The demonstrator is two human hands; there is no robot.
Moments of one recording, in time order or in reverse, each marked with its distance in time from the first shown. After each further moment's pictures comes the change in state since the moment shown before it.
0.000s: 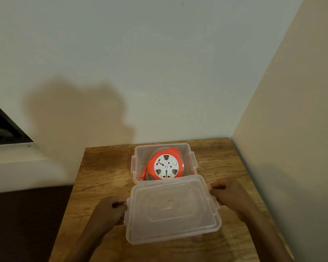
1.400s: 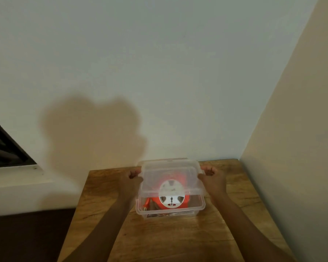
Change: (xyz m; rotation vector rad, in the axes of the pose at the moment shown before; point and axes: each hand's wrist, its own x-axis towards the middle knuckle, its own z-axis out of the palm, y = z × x) left_hand 0.126 0.089 0.024 -0.478 0.252 0.208; right_hand 0.139 -0.039 0.045 0.430 0.382 -0.114
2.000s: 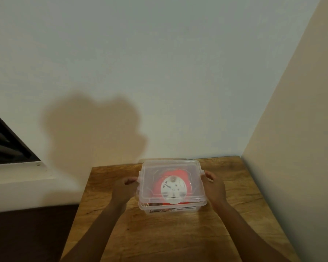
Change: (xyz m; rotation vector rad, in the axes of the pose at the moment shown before) left_hand 0.006 -0.030 -0.026 0.103 -0.064 -0.038; right_hand -0.007 0.040 0.005 -0.104 -0.008 -0.043
